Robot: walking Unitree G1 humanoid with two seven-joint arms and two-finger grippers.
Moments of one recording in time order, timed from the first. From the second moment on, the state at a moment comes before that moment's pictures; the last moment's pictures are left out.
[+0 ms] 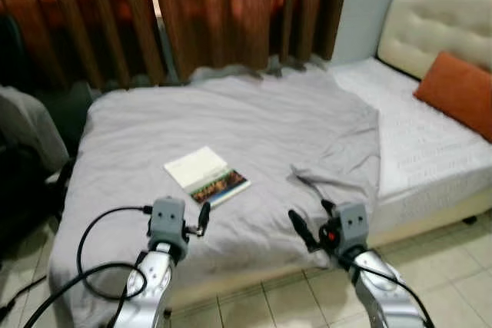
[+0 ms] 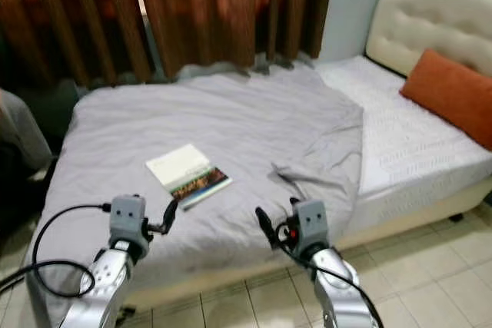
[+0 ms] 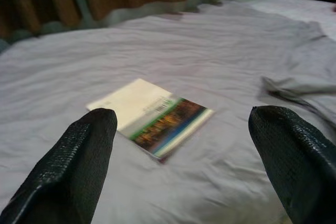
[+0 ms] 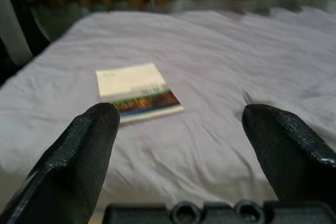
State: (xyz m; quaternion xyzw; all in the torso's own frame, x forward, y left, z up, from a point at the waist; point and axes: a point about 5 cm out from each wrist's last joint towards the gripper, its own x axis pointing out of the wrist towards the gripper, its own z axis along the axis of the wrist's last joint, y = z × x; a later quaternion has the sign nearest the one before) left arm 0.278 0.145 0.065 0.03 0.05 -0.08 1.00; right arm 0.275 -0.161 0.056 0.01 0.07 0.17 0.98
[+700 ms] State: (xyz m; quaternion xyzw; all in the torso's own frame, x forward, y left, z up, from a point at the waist) left arm 0.276 0.153 0.060 0.05 0.05 -0.07 1.00; right arm 0.274 -0.154 0.053 0.01 0.08 0.17 0.98
